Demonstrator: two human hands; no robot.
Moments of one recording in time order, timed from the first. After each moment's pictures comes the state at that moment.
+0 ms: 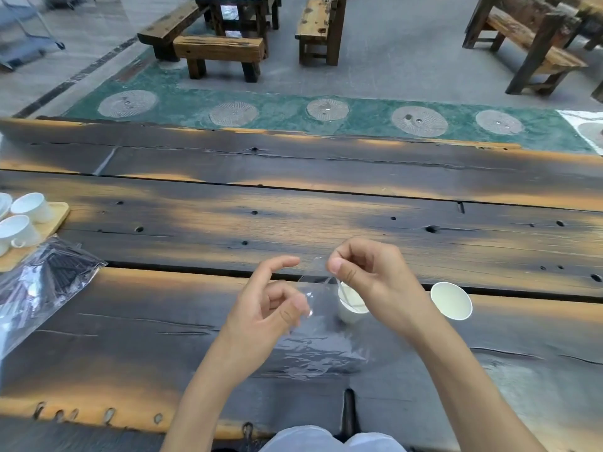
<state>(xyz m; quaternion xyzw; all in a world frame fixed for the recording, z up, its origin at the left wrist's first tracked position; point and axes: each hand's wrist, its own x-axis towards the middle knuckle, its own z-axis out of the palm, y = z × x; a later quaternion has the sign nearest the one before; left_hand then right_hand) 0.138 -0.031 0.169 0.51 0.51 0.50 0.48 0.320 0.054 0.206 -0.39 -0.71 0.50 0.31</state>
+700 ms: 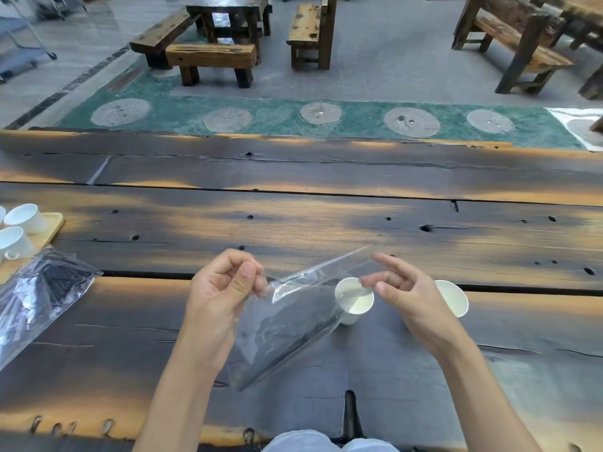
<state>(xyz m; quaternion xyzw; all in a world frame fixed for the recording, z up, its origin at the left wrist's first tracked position) 0.117 -0.020 0.185 0.40 0.46 0.65 0.46 0.389 0.067 0.129 -0.44 -0.51 0.63 0.38</state>
